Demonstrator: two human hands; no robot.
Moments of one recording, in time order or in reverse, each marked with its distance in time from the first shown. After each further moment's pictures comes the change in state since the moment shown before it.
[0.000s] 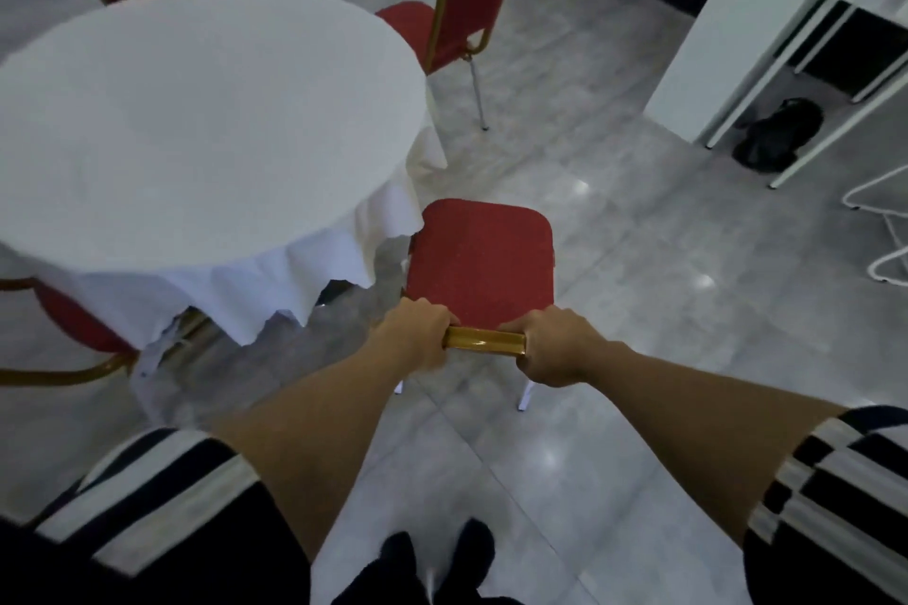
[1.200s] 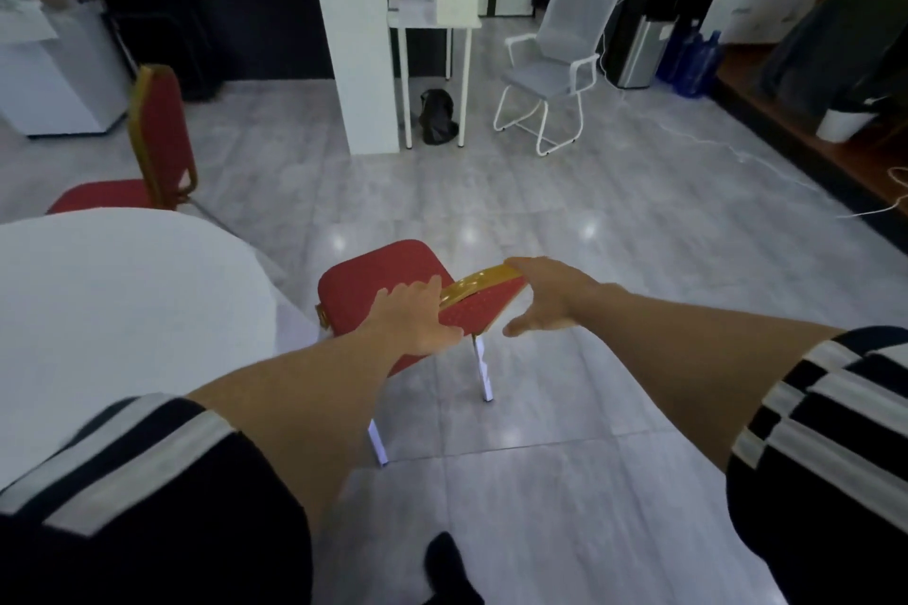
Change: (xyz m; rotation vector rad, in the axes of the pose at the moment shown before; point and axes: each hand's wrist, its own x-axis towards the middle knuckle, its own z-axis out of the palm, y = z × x) left_hand -0.031 -0.076 -0.107 0.341 -0.014 0.699; right_hand -0.082 -0.213 -0.016 0.477 0.436 0.897
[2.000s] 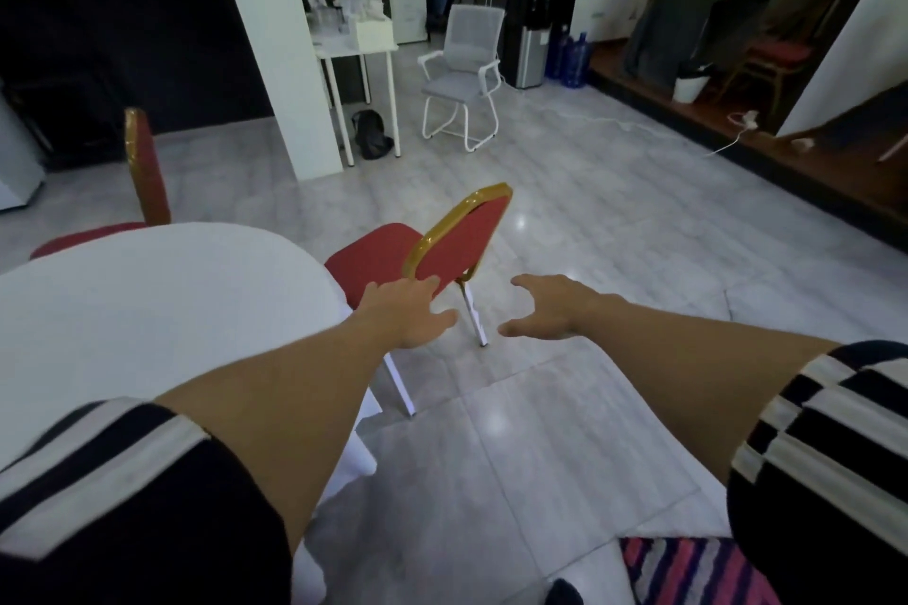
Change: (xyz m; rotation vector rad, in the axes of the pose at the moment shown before) left_hand -0.285 -0.107 0.013 0.126 -0.015 0.286; right_hand -0.248 -0.181 0.153 0.089 0.054 0.298
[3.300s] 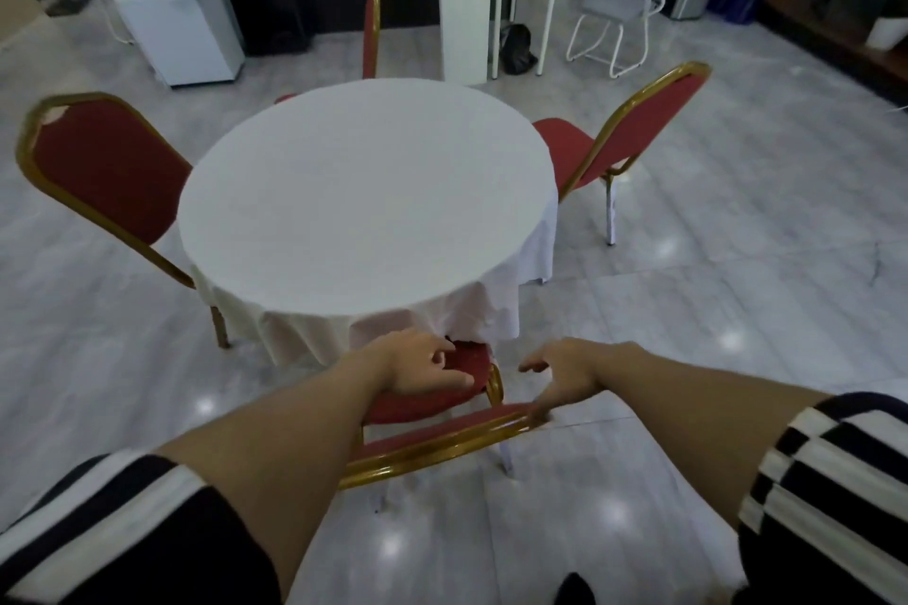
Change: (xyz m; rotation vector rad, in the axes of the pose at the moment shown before) left_hand -0.558 -0.209 0.185 -0.228 -0.343 -0.163; right_hand -0.347 -0.340 0.318 -0.152 -0.509 -0.322
